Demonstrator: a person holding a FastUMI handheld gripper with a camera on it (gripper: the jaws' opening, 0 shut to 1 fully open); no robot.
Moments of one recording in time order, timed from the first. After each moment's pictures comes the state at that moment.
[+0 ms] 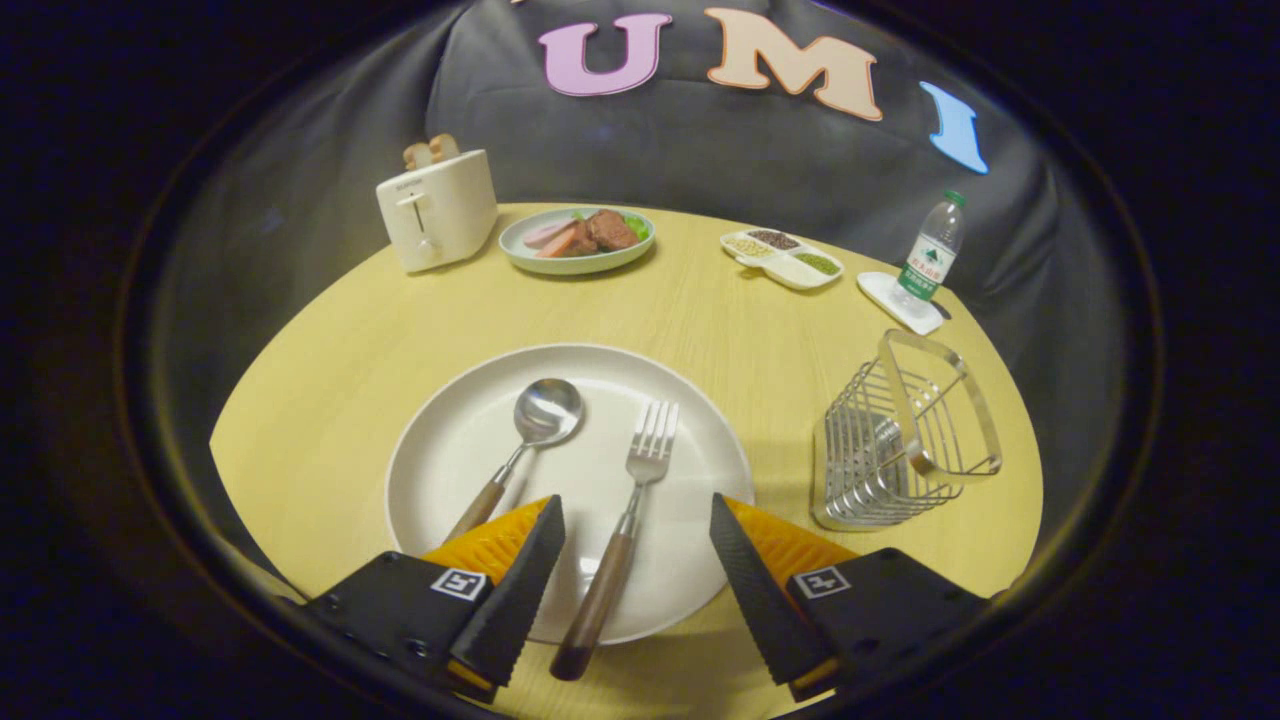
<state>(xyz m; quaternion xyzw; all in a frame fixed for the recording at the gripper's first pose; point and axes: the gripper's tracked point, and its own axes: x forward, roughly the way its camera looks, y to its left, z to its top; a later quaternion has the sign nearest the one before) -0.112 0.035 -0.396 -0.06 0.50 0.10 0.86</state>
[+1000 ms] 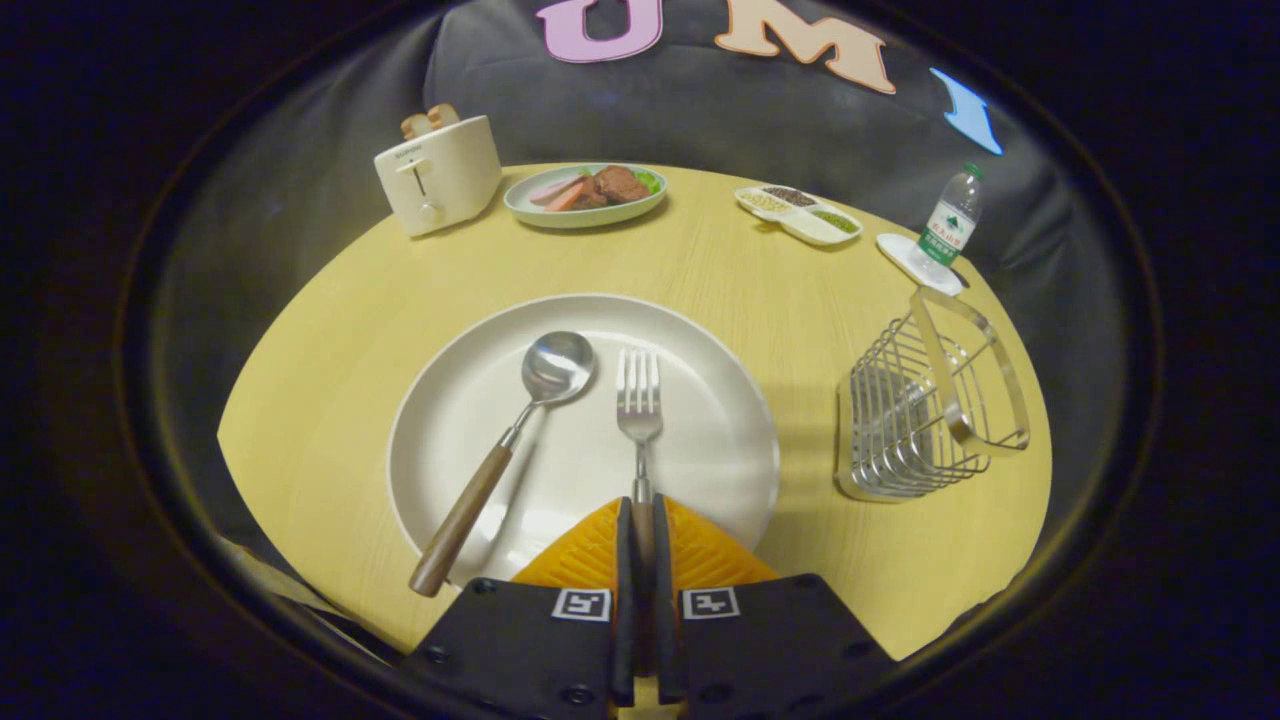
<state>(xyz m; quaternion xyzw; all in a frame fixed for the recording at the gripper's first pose) -0.130 0.034 -0.409 -0.06 0.55 0.11 0.82</state>
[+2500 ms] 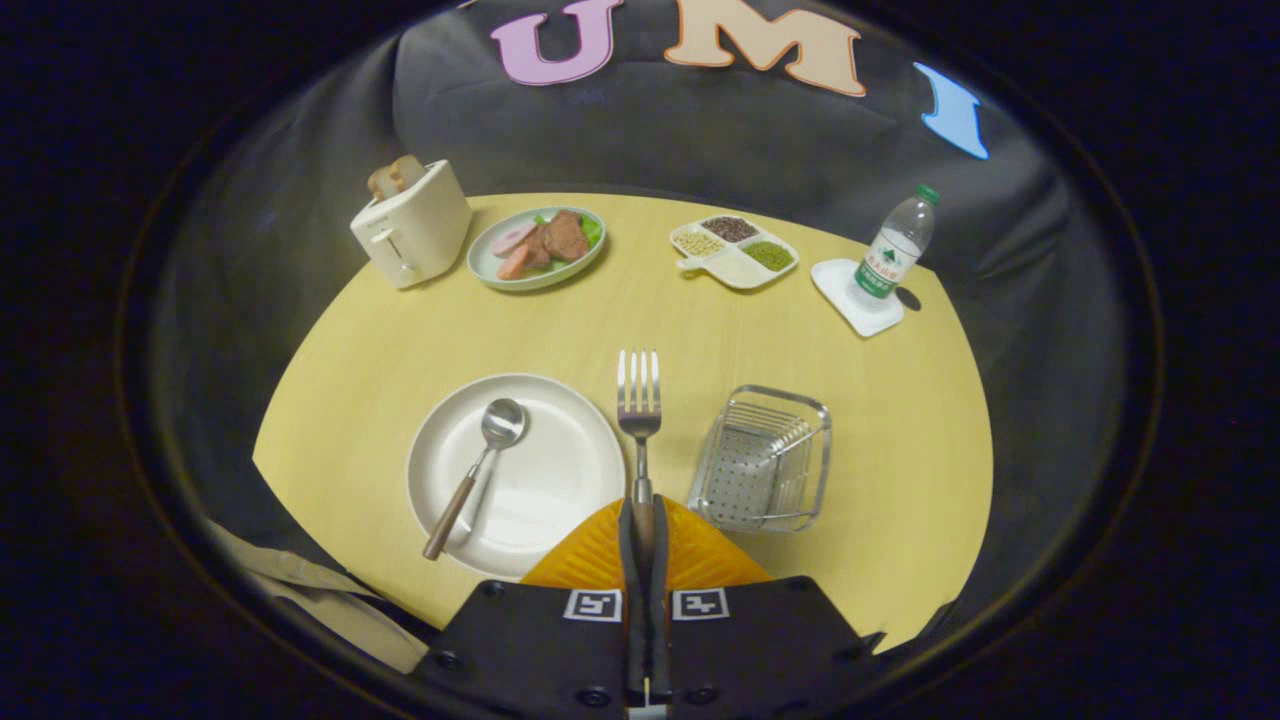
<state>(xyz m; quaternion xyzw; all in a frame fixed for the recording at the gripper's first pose) -0.075 -0.057 -0.308 -0.05 0.58 0.10 0.81</state>
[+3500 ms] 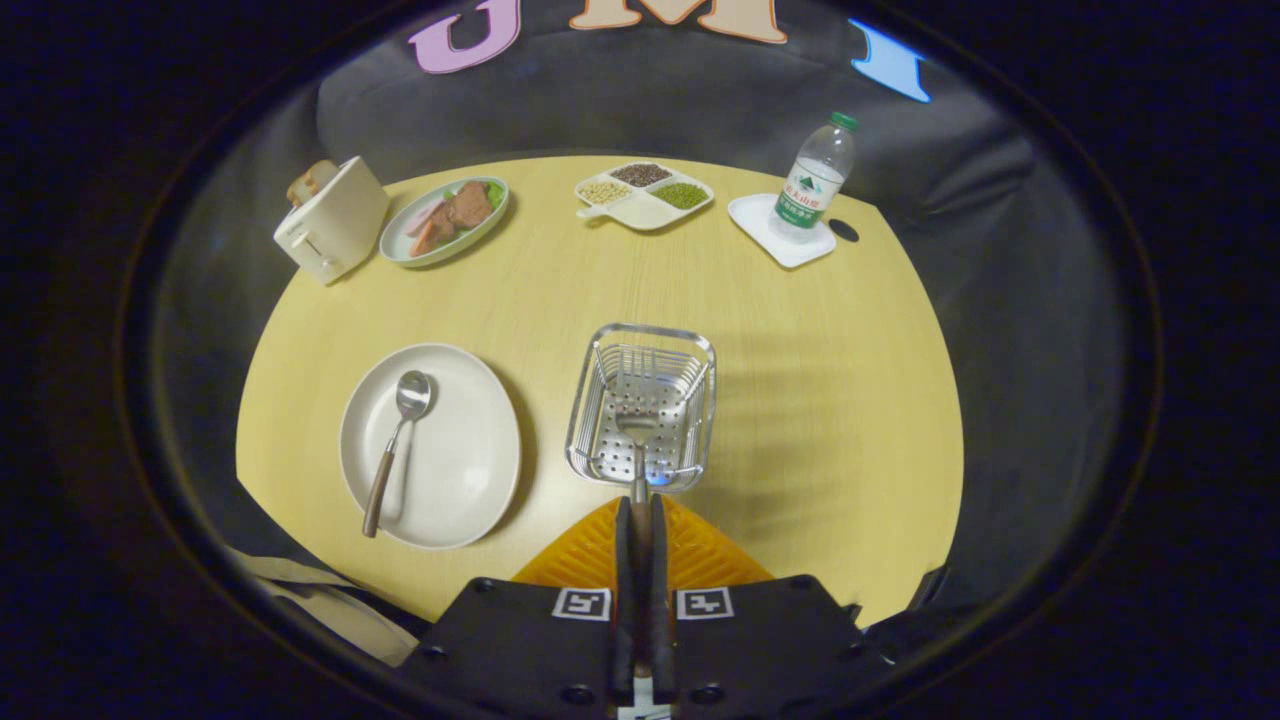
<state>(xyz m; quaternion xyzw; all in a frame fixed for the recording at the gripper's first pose) -0.089 -0.126 -0.324 -0.05 0.63 0.03 0.77</state>
